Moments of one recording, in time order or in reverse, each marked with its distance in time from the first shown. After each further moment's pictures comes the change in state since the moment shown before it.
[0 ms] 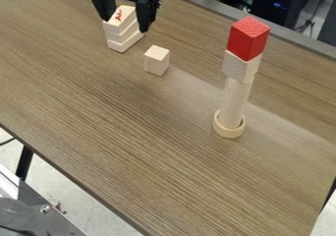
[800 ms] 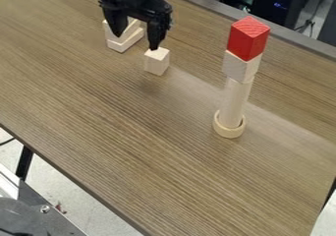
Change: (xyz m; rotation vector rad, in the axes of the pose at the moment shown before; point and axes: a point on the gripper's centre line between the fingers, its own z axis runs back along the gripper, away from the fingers) arm 0.000 -0.018 -0.031 0.010 -0.001 -0.076
